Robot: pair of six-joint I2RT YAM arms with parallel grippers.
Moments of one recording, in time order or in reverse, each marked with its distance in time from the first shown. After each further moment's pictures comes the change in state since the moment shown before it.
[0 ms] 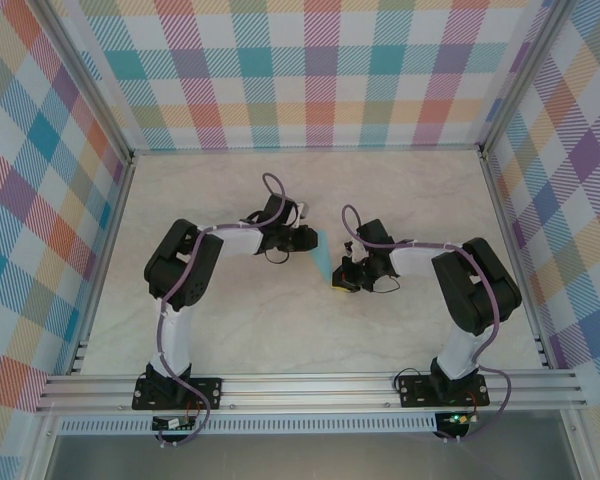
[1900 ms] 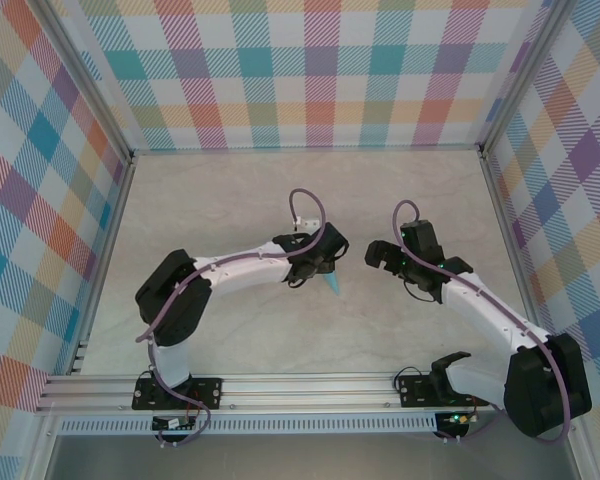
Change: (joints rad) left arm -0.399 -0.208 0.074 -0.526 -0.818 -0.336; right arm -0.105 -0.614 -0.146 -0.170 0.612 -0.014
